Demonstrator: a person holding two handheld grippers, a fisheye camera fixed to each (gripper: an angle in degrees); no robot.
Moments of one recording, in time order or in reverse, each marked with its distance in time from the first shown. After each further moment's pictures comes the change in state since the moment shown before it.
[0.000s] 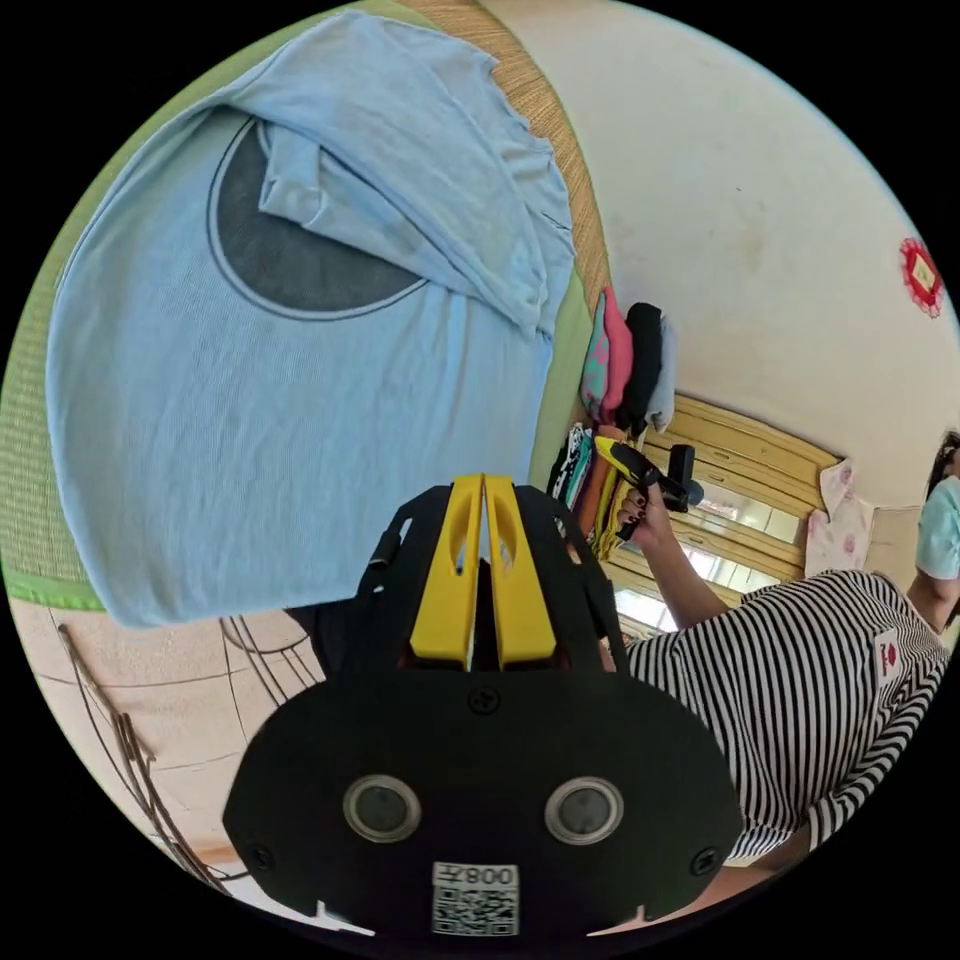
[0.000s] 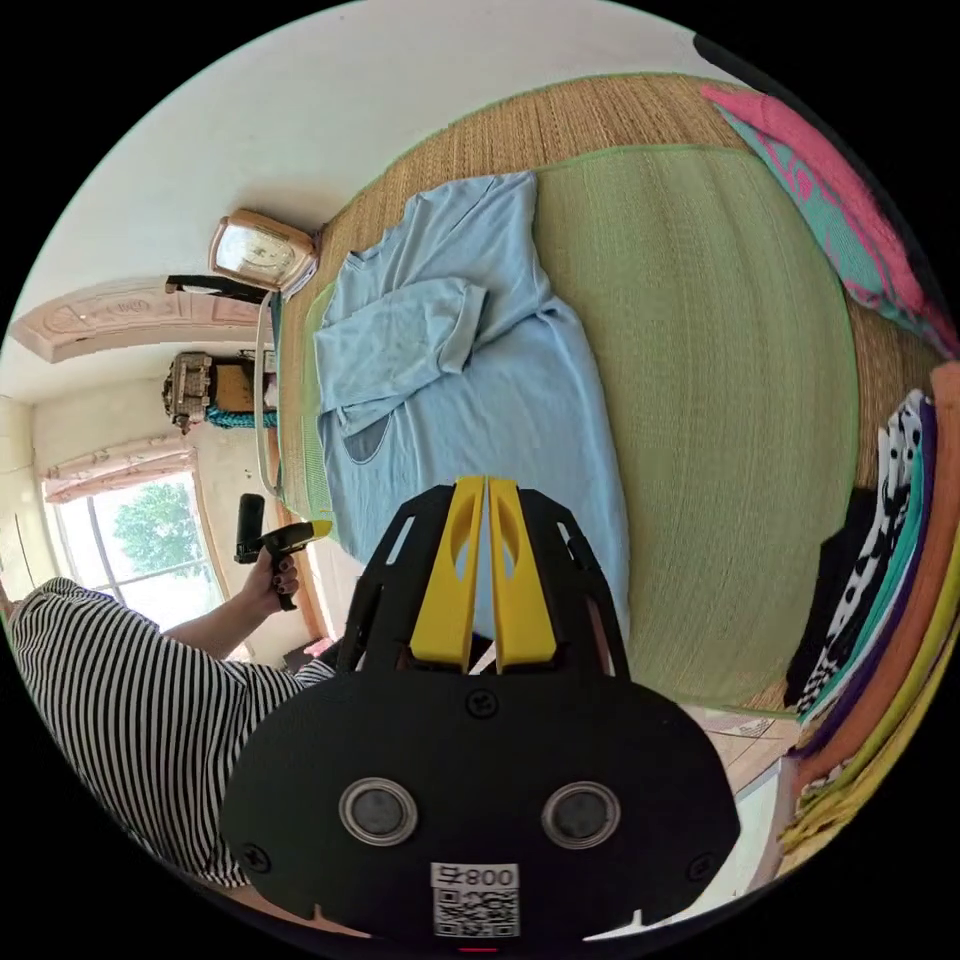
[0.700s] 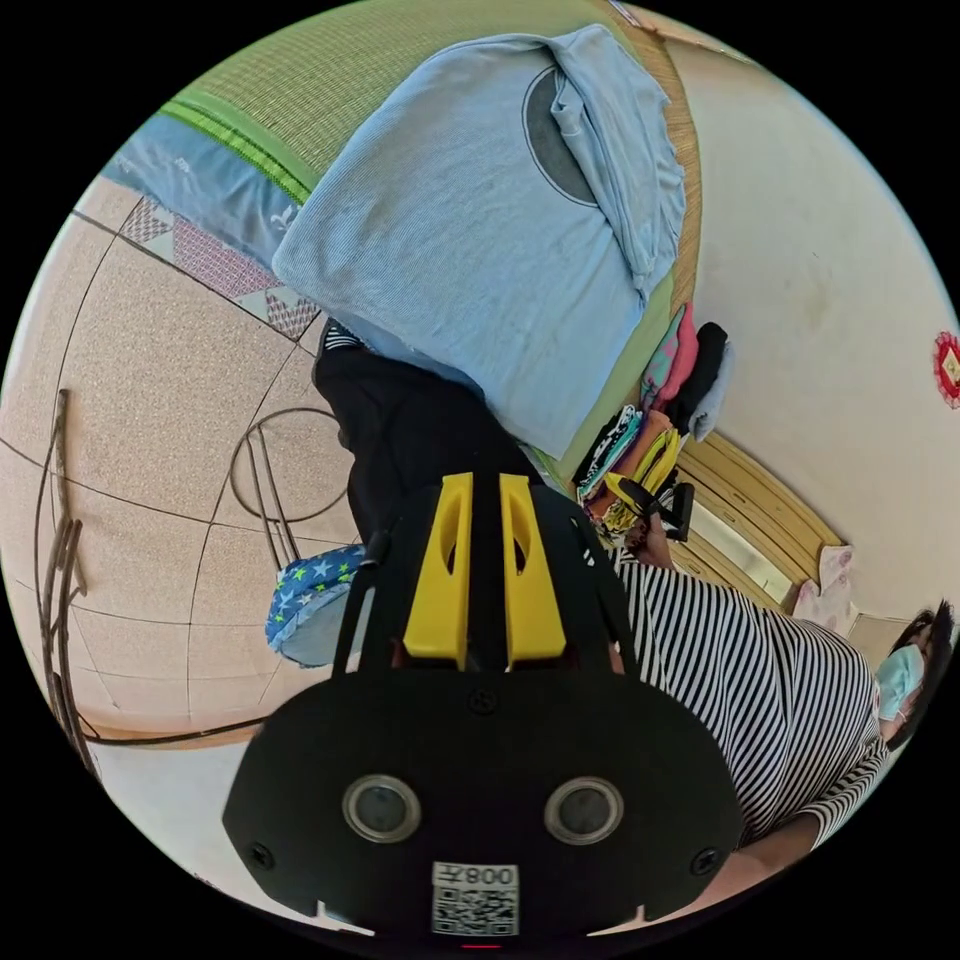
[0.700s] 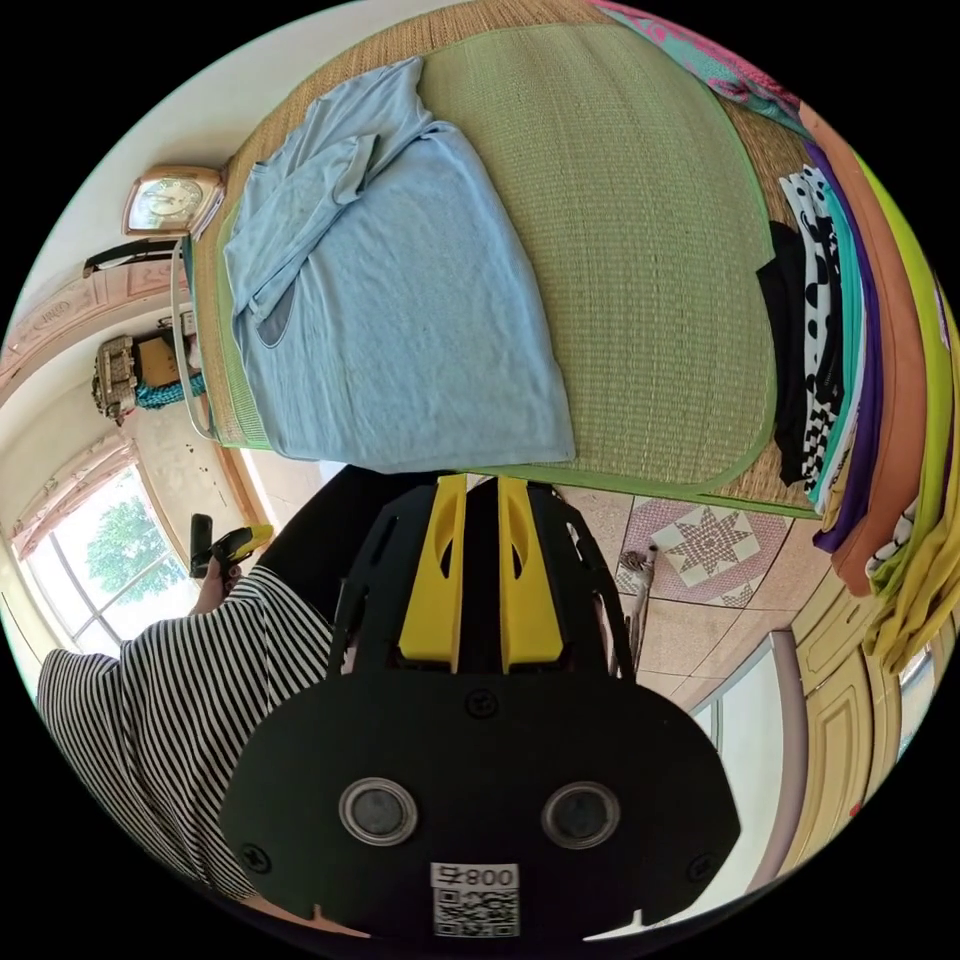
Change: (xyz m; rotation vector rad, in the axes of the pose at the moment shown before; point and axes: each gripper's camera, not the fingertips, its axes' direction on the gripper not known) left arm -0.175 0.212 0.036 -0.003 0.009 -0.312; right arm 0.094 0.096 0.076 -0.229 0.219 0.133
